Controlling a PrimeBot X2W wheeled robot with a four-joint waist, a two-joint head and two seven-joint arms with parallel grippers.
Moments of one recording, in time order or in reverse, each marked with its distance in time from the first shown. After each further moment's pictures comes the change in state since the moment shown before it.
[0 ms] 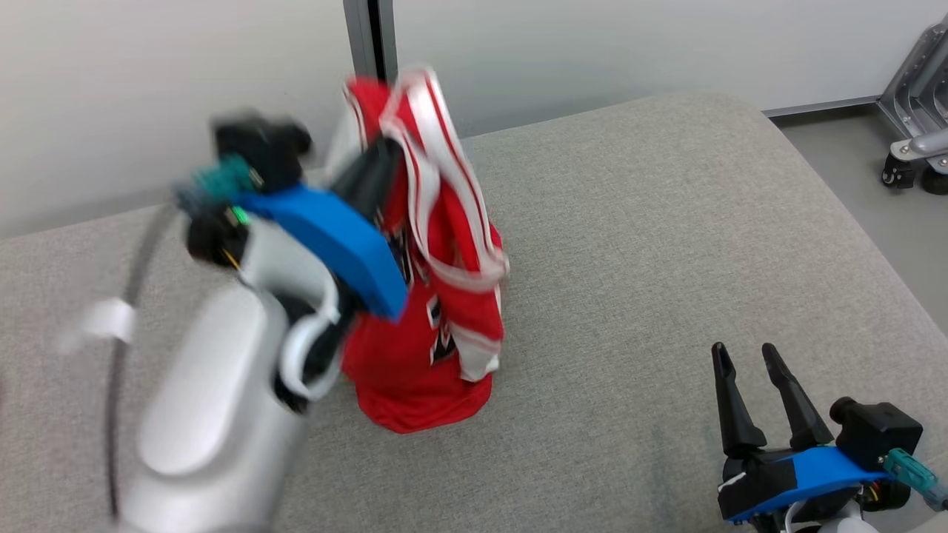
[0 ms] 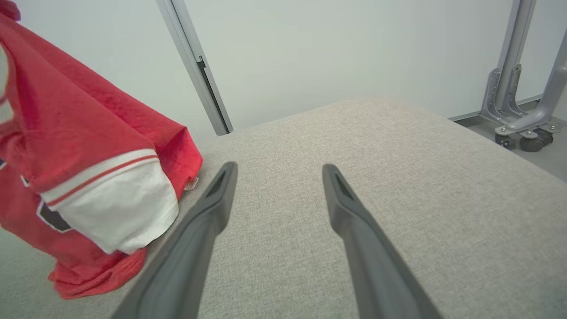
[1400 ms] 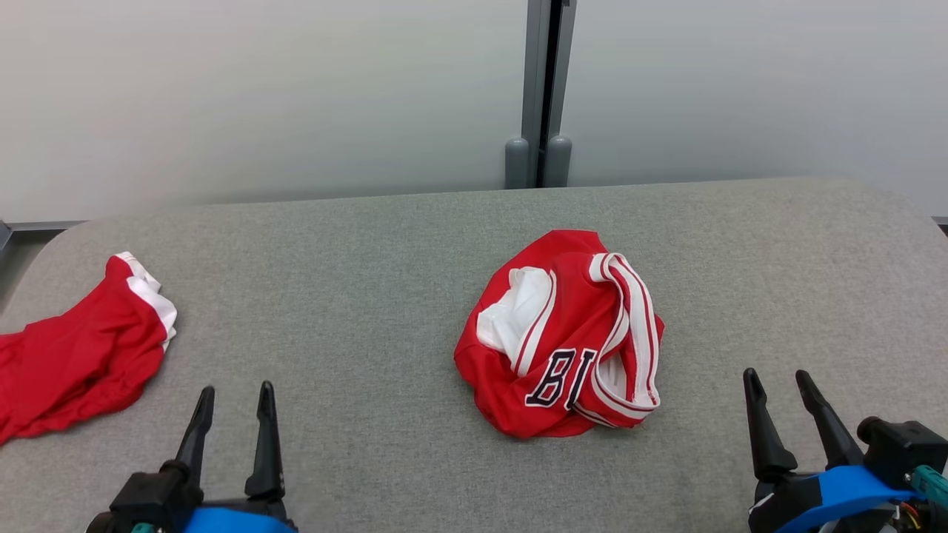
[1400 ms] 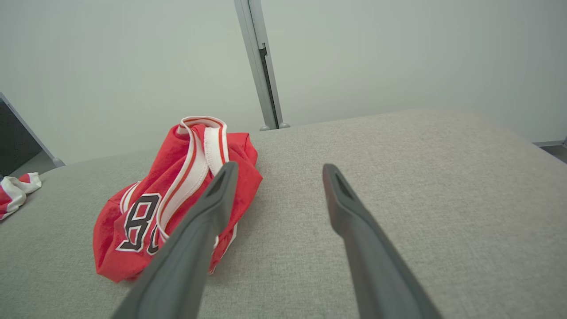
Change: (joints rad) left arm 0.678 -0.006 0.257 -0.006 0.245 0.048 -0.547; right arm 0.072 0.000 -0.083 -0.064 -0.066 0.000 0.088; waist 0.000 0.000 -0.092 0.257
